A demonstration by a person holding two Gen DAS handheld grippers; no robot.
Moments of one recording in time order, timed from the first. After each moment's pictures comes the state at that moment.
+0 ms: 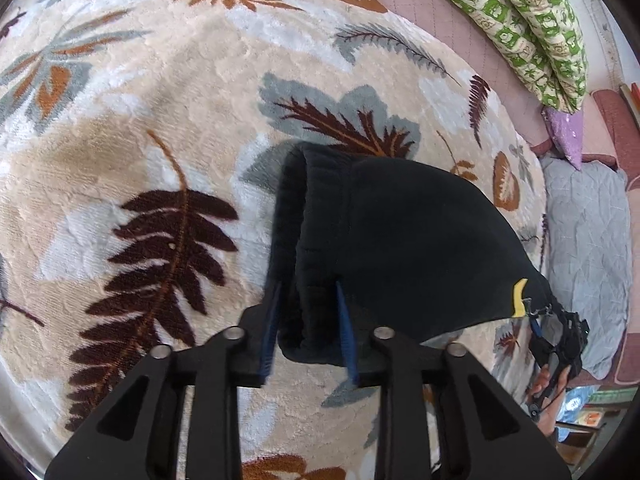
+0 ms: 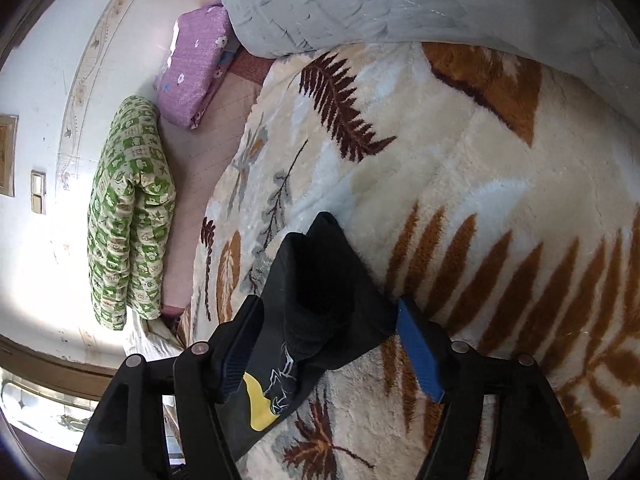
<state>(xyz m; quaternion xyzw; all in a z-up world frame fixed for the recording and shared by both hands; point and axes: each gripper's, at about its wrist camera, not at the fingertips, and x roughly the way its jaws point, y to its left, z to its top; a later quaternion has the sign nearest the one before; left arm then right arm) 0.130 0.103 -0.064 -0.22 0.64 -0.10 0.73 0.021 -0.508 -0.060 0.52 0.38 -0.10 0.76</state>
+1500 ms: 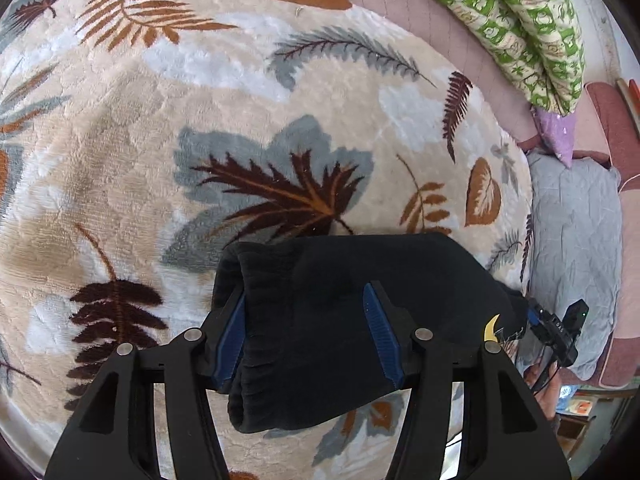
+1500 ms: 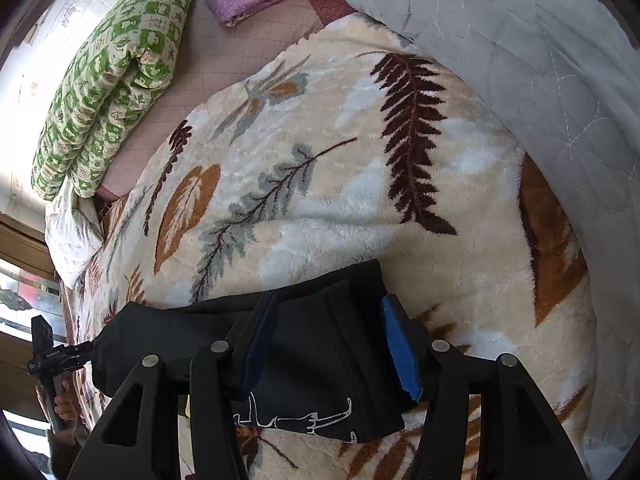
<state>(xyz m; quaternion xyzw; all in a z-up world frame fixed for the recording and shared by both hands) 0.194 0.075 -0.048 -0.21 0.66 -0.14 0.71 0.093 -0.510 -0.026 0.27 0.55 -0.05 0.79</state>
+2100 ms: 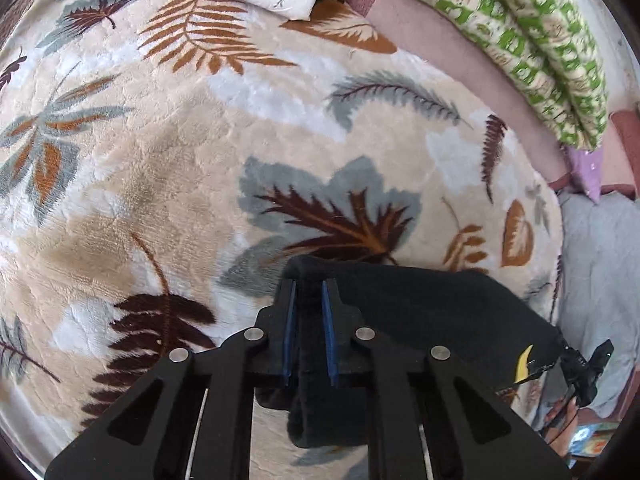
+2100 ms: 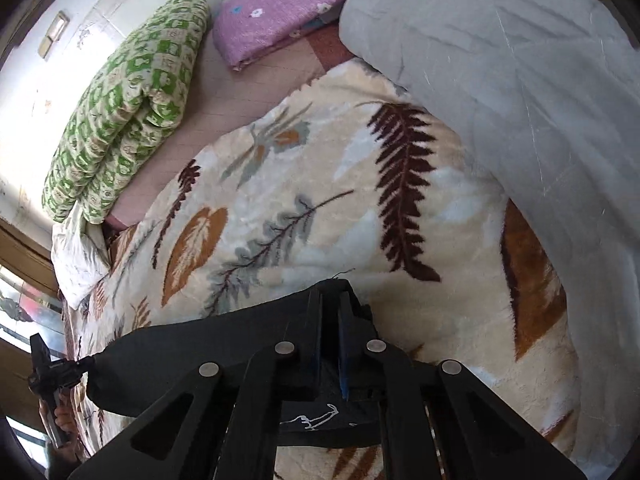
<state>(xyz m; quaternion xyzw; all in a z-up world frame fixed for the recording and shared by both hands) 0.190 0.089 -0.054 -0.20 0.61 -0.05 0.76 0.088 -0.520 -0.010 0.26 0.49 -0.07 0.83</state>
